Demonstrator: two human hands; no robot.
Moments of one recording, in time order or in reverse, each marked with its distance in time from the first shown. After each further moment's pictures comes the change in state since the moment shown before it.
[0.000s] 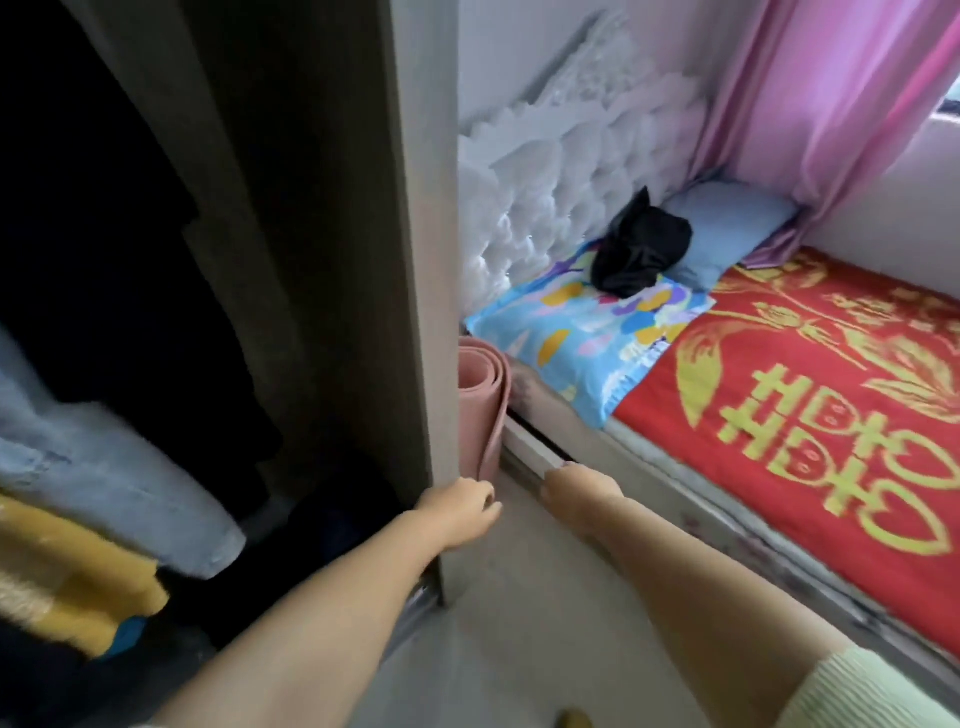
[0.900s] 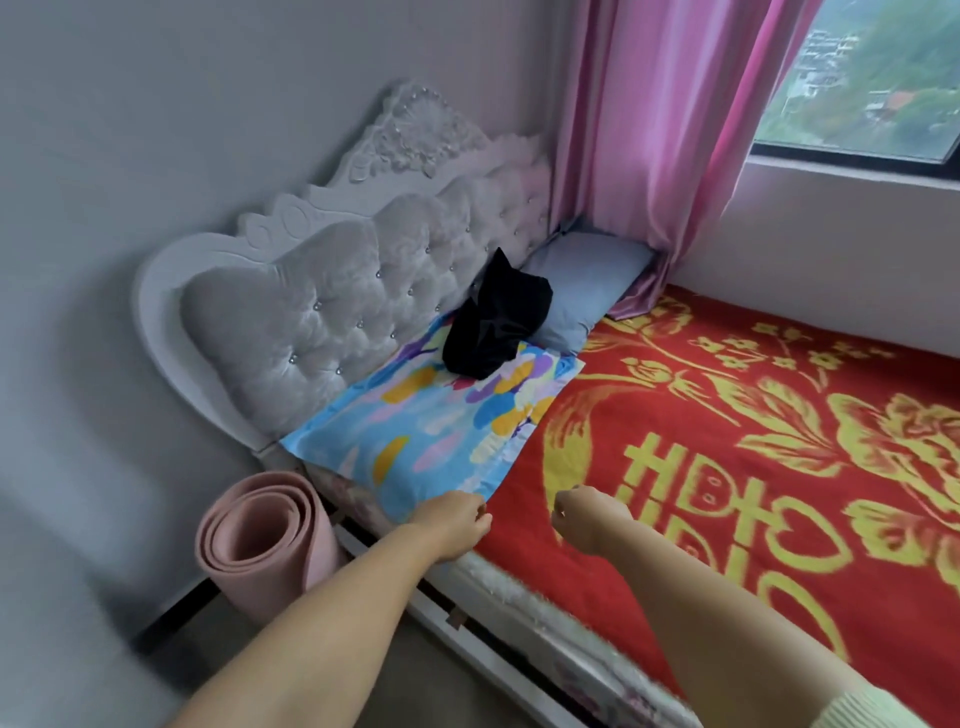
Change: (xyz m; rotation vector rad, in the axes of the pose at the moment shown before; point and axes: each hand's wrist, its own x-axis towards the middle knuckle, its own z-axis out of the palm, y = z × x) left_hand 0.332 0.271 -0.061 0.107 -0.039 0.139; right_hand 0.136 0.380 -0.110 0.092 0.065 0.193
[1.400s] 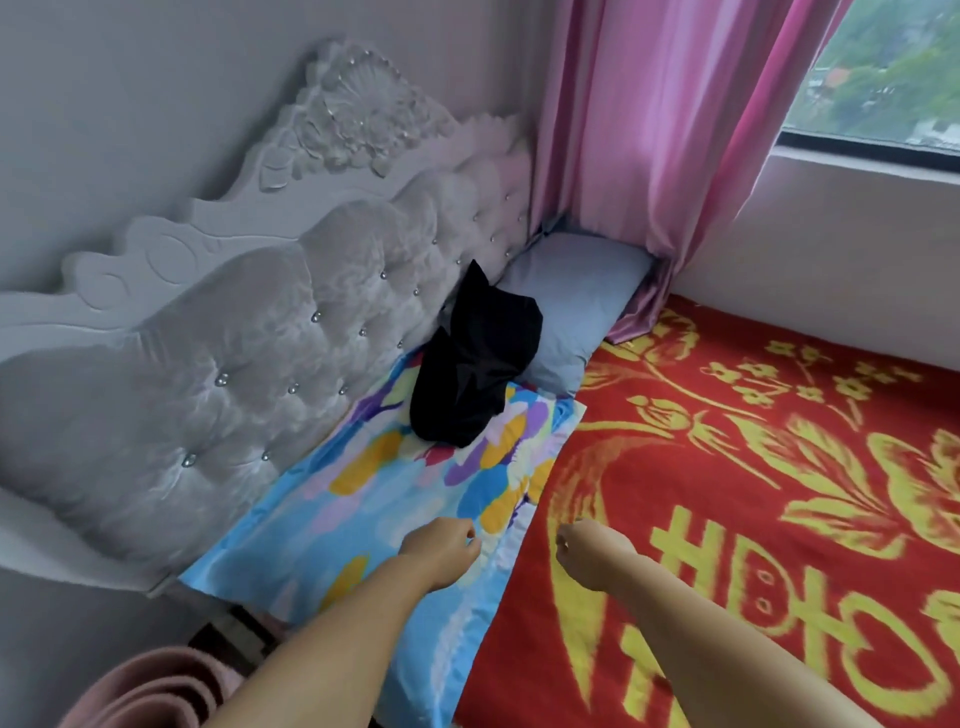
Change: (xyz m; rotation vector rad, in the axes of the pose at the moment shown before) left_hand 0.269 -0.068 -0.054 -0.071 -0.099 -0.009; right_hand 0.265 0.043 -0.031 0.059 -0.115 0.088
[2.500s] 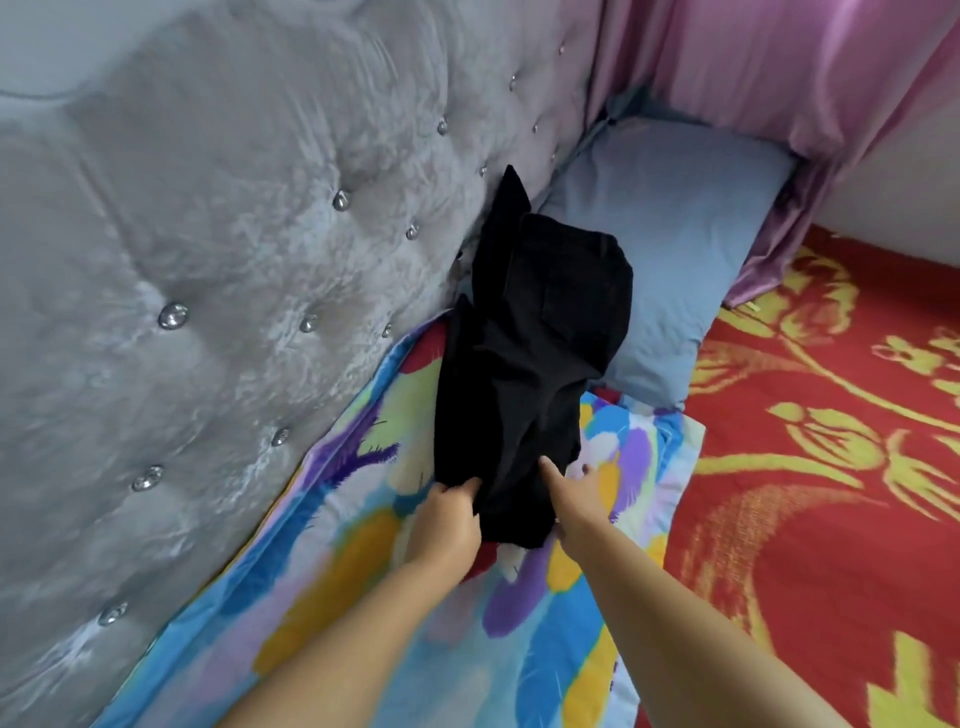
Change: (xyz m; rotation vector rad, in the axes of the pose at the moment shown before) left_hand 0.373 -0.130 -0.001 -0.247 0.218 -0.092; right_hand 0.430 -0.060 0.022 1.588 0.172 0.548
